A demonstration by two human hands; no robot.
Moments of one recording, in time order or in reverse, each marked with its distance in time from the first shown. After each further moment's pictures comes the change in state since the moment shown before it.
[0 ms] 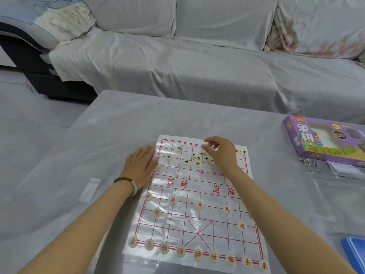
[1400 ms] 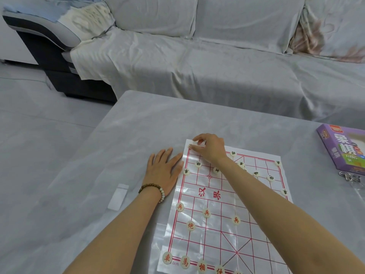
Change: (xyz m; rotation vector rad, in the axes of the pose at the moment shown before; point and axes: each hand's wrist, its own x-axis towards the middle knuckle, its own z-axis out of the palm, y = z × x) left_hand 0.010 -0.025 0.012 0.058 0.104 -0.011; right_hand 0.046 -0.060 0.096 -0.175 -0.207 -0.072
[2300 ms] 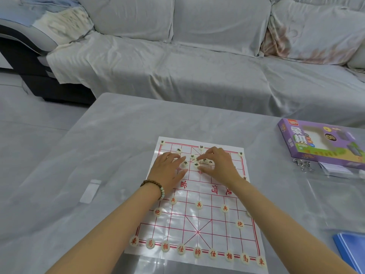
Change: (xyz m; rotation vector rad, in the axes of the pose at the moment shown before) left_hand -0.012 0.095 -0.014 -0.050 -0.086 0.219; right_hand -0.102 0.071 -0.079 -0.214 -0.051 -0.084
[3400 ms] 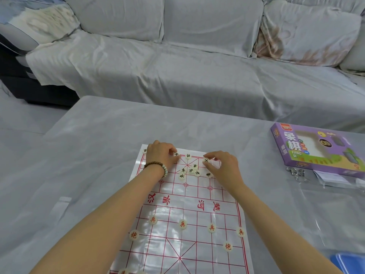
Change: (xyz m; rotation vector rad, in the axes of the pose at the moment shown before) left_hand 0.099 0.013 0.001 -0.200 0.187 -0.245; right_hand 0.015 0.052 -0.012 0.225 0.237 0.115
